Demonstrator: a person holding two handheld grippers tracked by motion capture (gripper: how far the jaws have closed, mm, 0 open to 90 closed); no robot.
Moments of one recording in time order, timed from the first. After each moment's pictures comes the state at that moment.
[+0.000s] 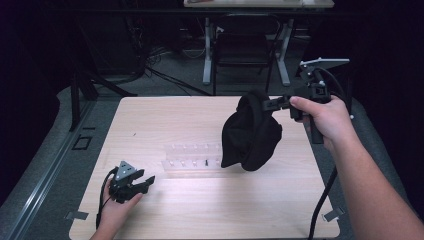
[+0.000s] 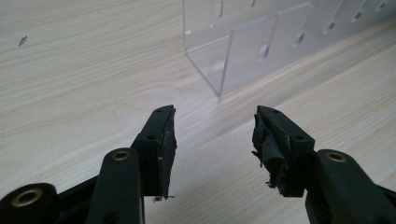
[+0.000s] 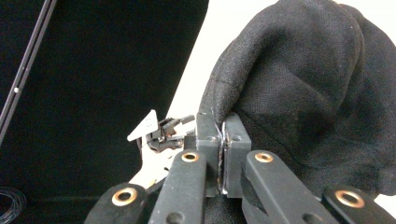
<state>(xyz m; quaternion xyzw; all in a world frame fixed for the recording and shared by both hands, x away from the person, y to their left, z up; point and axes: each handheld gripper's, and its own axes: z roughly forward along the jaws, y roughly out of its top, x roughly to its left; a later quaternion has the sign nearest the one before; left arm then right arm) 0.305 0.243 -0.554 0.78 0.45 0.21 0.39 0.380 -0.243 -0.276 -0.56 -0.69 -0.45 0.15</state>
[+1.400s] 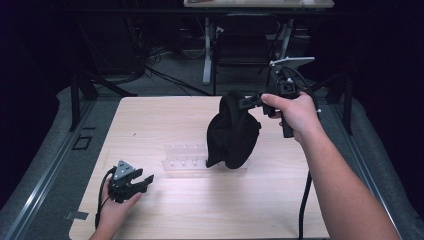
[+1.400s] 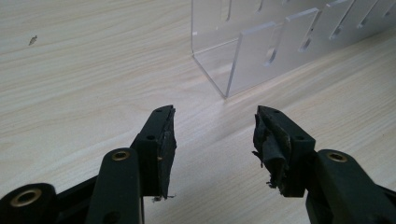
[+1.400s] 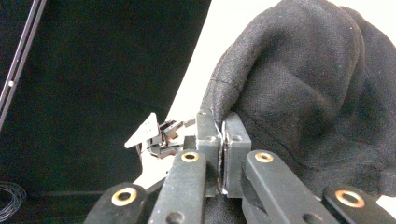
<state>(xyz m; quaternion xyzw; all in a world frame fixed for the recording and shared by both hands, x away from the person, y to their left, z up) 0.306 0.246 -0.553 0.77 0.46 0.21 0.39 0.409 -0.194 -0.292 -0.55 -0.70 -0.43 0.16</state>
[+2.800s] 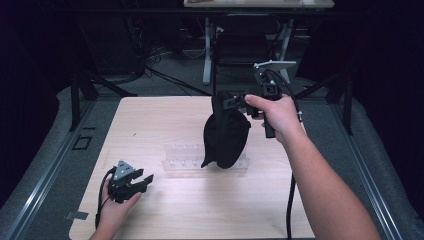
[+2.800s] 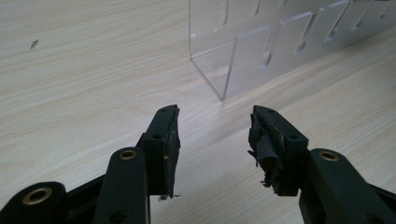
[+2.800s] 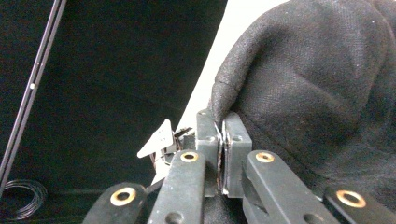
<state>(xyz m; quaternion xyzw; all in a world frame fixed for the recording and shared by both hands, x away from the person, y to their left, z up) 0.304 0.244 -0.549 0.77 0.45 0.21 0.39 0.419 -0.163 -0.306 -0.54 -0.69 -0.45 0.19</state>
